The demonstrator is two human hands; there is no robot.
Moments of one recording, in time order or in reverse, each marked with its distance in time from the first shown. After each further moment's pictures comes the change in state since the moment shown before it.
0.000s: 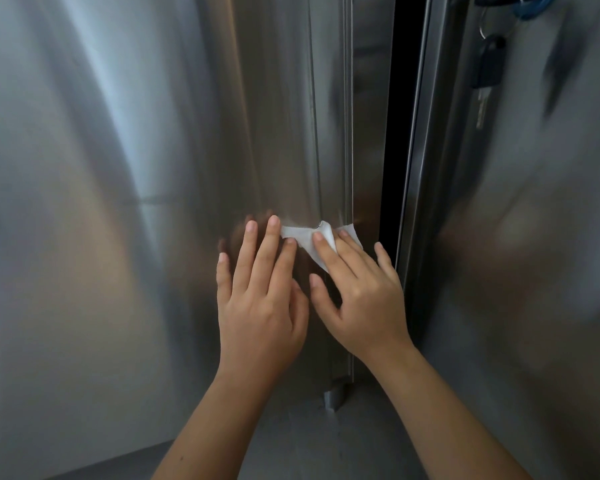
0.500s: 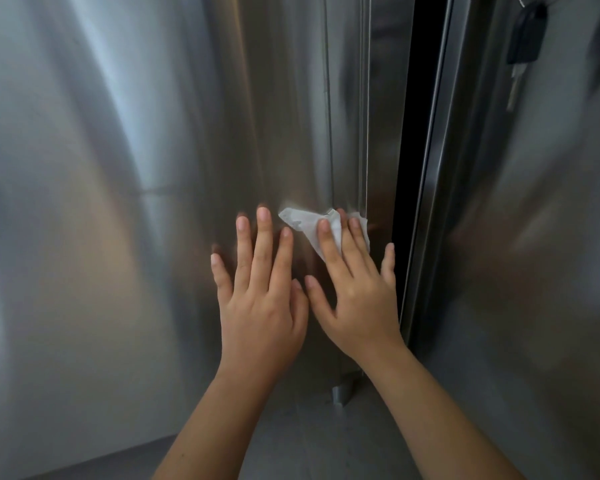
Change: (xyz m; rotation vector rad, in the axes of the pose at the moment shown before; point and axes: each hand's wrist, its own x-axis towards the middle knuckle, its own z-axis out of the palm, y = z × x) left_hand -0.009 -0.017 0.013 0.054 -0.079 -0.028; right_hand -0.008 -0.006 0.024 0.017 -0.089 0.090
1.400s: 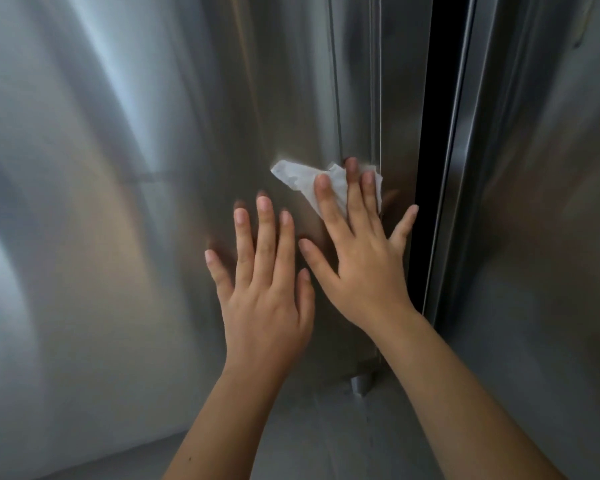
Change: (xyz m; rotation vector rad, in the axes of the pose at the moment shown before) left_hand -0.003 -0.009 0.012 0.001 -0.004 -0.024; right_hand 0.027 -0.001 0.012 -0.029 -0.067 0.034
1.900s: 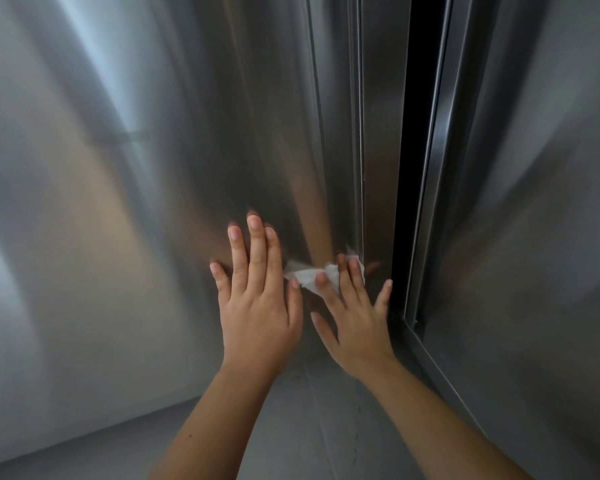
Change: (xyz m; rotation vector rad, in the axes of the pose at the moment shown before) left_hand -0.042 -0.003 0.026 -0.024 -0.169 -0.072; right_hand -0.115 0.042 0.073 -0.085 -0.135 0.002
